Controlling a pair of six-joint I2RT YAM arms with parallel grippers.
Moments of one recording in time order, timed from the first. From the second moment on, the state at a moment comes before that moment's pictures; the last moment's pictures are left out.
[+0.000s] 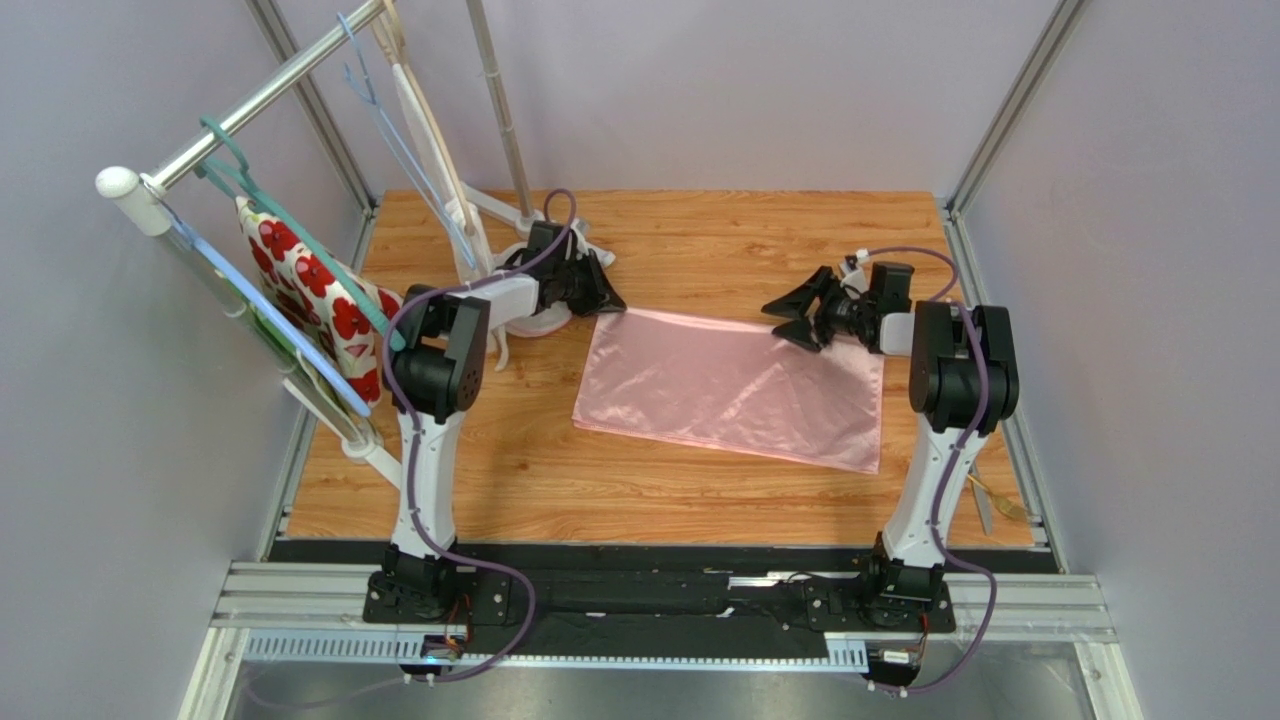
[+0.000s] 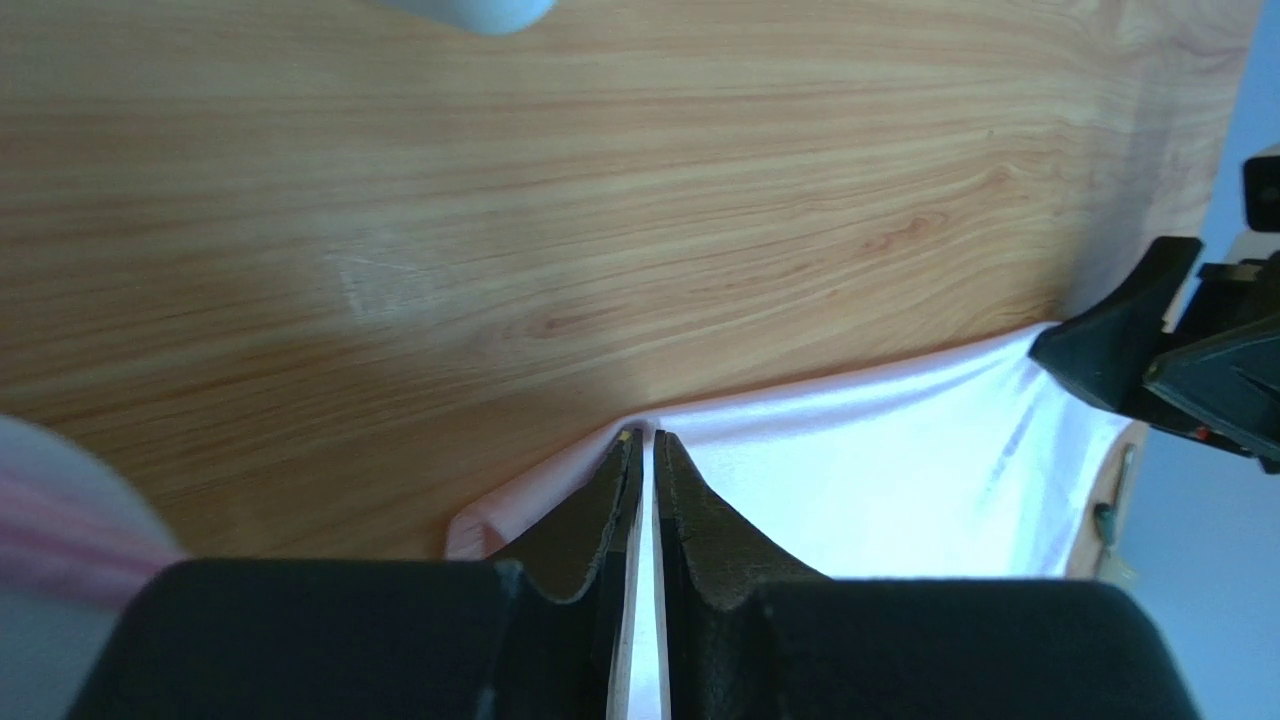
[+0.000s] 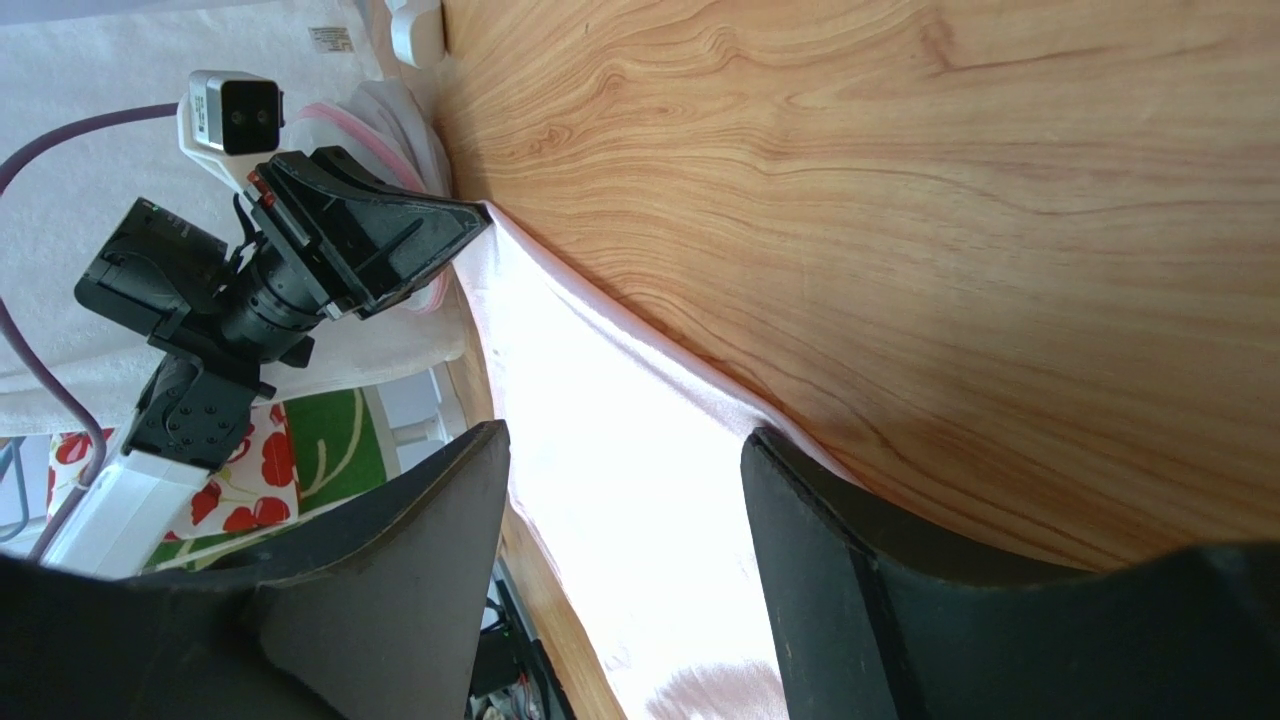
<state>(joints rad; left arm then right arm) -0.29 2.25 1.53 -0.03 0.46 -0.63 -0.11 2.12 1.14 0.30 -0.92 0.82</state>
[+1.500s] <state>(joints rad) -0.71 2.17 1.51 -0.06 0.43 -0.65 -0.27 1.88 1.10 -0.09 -0.74 0.57</state>
